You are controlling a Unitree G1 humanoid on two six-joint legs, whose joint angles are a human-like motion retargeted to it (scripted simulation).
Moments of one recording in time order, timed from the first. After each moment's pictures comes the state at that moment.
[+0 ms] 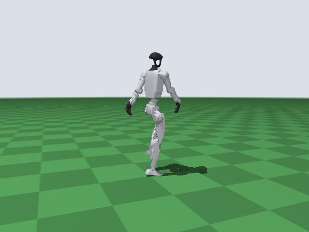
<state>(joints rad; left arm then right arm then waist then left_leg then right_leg) 0.36 0.19 0.40 1.70 0.53 0.35 -0.70 -0.59 -0.03 0.00 1.27 -0.28 -0.02 0.43 0.18 -0.14 0.07 -0.73 0.23 0.36 1.39 -0.37 0.10 0.00 -0.09 -0.24 0.05 0.13 -0.07</state>
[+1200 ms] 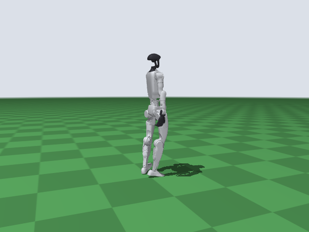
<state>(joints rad) -0.06 0.08 0.32 1.47 0.04 0.15 -0.51 0.00 -0.17 -0.12 1.58 -0.39 0.14 0.34 -0.18 0.03 -0.12 0.08 0.04 0.54 0.05 -0.47 -0.08 -0.03 0.01 -0.17 0.14 0.04 -0.05</state>
